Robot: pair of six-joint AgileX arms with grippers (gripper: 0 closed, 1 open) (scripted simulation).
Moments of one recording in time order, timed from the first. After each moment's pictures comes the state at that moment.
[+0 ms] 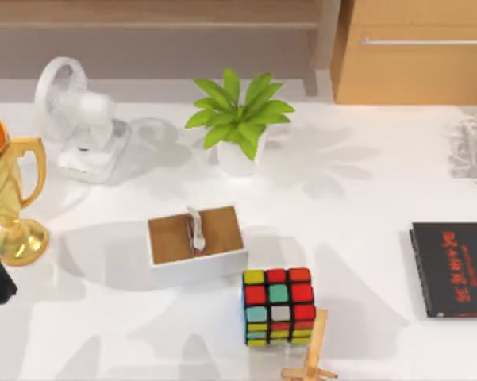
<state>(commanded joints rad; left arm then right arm) 0.00 0.00 0.00 0.00 0.00 0.00 -0.23 0.92 0.68 0.28 -0.21 0.00</state>
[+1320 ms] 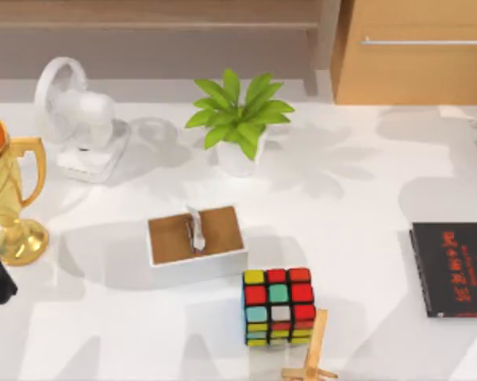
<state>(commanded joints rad) 0.00 0.00 0.00 0.00 0.00 0.00 -0.47 2.05 1.47 0.58 -0.44 -0.01</state>
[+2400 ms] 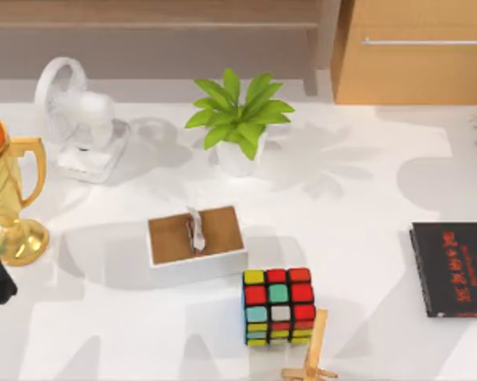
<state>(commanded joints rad) 0.00 0.00 0.00 0.00 0.00 0.00 -0.45 2.13 1.59 0.54 -0.42 -0.01</state>
